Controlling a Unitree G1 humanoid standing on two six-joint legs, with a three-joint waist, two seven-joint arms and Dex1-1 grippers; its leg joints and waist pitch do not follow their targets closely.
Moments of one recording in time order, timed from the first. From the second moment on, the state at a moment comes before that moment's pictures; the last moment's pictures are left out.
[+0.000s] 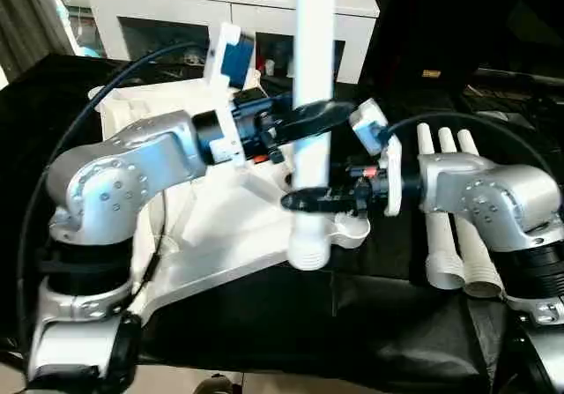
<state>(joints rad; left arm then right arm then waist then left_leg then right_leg) -0.75 0.31 0.06 -0.20 -0.88 1.00 -0.61 -0.70 -0.46 0.17 0.00 0.65 0.97 1.06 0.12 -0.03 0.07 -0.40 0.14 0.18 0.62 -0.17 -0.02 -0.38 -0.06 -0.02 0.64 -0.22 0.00</state>
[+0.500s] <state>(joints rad) -0.75 0.31 0.06 -0.20 -0.91 1.00 -0.66 -0.70 -0.48 0.21 0.00 0.64 0.94 1.13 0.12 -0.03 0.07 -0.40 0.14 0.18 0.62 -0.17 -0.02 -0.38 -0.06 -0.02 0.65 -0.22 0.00</state>
